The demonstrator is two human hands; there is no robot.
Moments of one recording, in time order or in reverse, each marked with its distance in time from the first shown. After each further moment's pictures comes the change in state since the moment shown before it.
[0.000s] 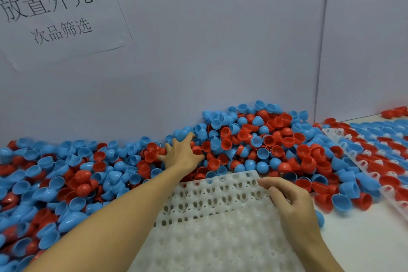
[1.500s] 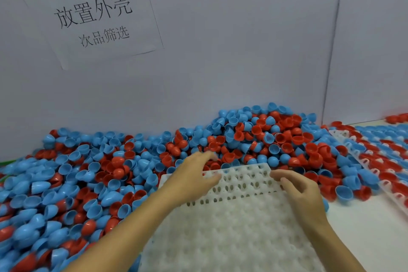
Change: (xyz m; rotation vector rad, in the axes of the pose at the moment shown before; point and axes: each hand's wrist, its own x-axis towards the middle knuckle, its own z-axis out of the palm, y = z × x) left_hand -0.132 -0.034 -0.084 -0.219 -0.190 0.407; right_hand -0.005 -0.006 -0.001 -0.021 -0.004 0.019
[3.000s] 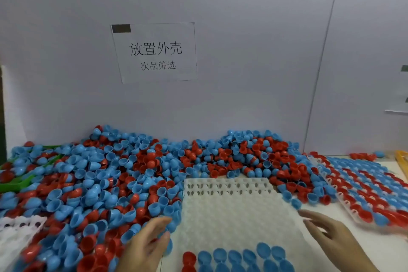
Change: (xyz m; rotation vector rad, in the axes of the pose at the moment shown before) left_hand -0.246 -0.057 -0.002 -0.789 0.294 -0.205; right_hand -0.116 -0.099 -0.092 -0.464 -0.225 0.142
